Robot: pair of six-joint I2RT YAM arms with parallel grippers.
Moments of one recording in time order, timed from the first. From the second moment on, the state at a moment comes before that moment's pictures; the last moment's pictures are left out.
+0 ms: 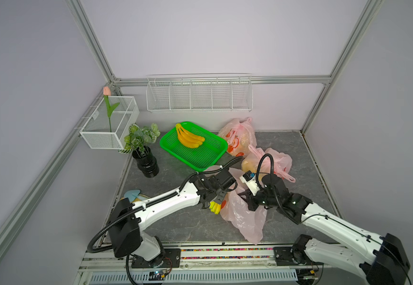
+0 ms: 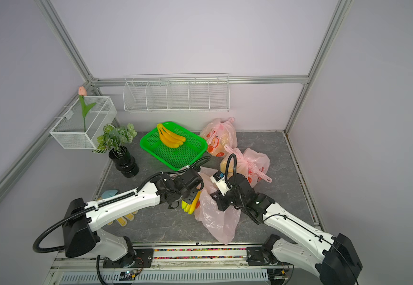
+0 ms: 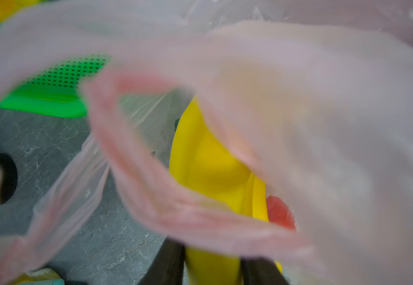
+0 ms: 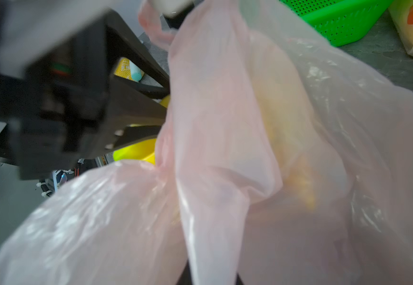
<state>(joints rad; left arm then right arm) -1.03 1.55 1.24 -0.87 -0.35 -0.36 0.75 1.03 0.66 -0.27 -0.31 0.18</state>
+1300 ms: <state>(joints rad) -0.99 1.35 0.74 -0.35 -0.19 -0.45 0.66 1.02 0.57 -0.21 -0.32 0.28</state>
